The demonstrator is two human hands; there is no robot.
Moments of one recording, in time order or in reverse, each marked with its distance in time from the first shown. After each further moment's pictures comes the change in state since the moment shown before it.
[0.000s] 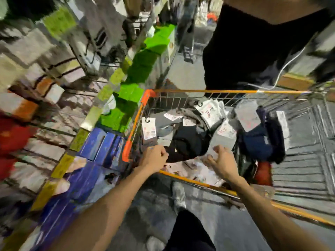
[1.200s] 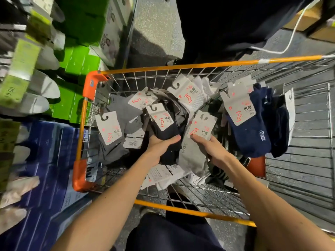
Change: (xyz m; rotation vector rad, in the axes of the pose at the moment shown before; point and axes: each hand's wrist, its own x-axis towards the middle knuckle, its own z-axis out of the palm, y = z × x) left_hand 0.139 0.065 0.112 -0.933 -0.275 -0.583; right_hand 0.117 0.055 0.022 1.036 -0.345 0.548
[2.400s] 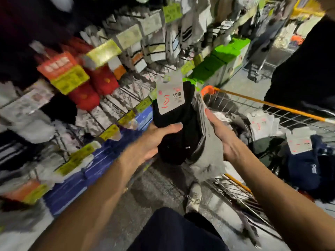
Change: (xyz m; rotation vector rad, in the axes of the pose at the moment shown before) left_hand -0.347 -0.074 -0.181 -0.464 0.043 0.670; right_hand -0.264 -0.027 0.189 -0.010 -0.733 0.021
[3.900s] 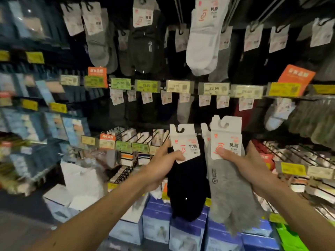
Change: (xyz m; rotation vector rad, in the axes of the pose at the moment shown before) left_hand -0.371 0.085 -0.147 -0.023 0.912 0.548; right_hand -0.115 0.091 0.349 -0.888 -0.689 -0.557
